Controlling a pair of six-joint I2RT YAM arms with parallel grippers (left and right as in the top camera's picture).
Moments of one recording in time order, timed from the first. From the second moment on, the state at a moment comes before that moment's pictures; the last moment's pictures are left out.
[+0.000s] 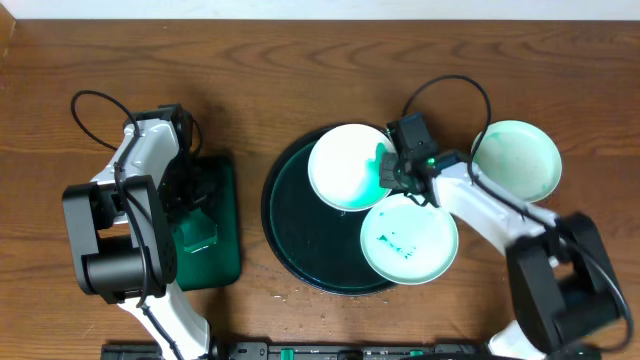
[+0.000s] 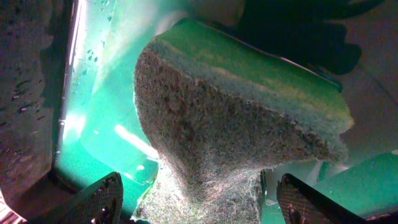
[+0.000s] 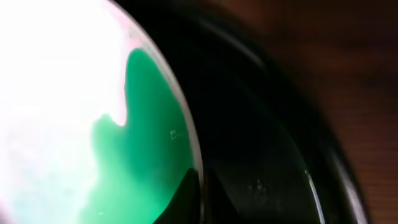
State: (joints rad) left arm 0.14 1.94 1.27 -1.18 -0.11 -0.59; right arm 0.46 1.76 1.04 -0.39 0.09 0.48
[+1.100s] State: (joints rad) left arm 0.14 1.94 1.27 -1.18 -0.11 -0.59; right arm 0.87 1.50 1.04 -0.12 0.96 -0.61
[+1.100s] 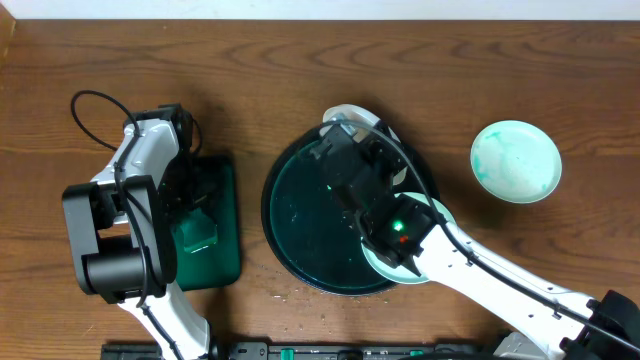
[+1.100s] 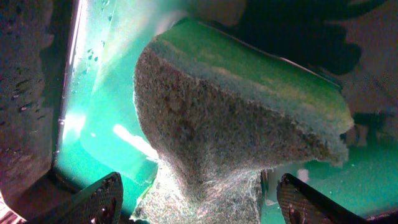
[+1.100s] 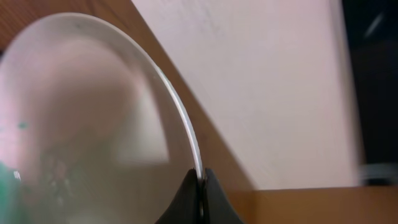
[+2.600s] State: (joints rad) left arm 0.14 1.94 1.27 -1.18 -0.11 -0.59; right arm 0.92 1.50 1.04 -0.10 1.13 -1.22
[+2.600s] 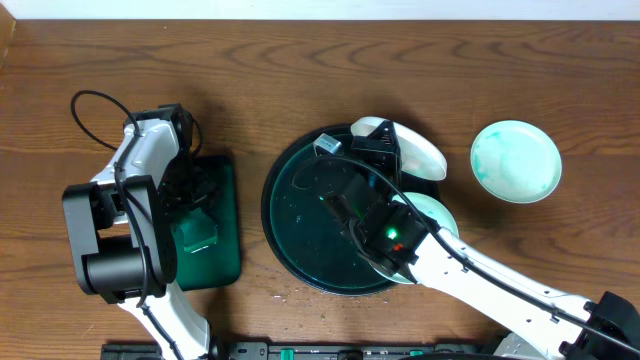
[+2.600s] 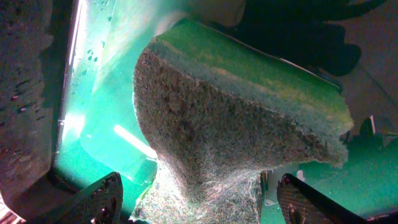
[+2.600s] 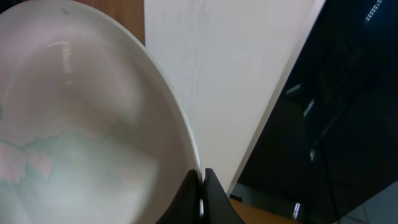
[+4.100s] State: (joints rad) left arm 0.14 1.94 1.27 -1.17 -0.11 -0.59; right arm 0.92 1.50 1.03 0.01 1.13 -0.38
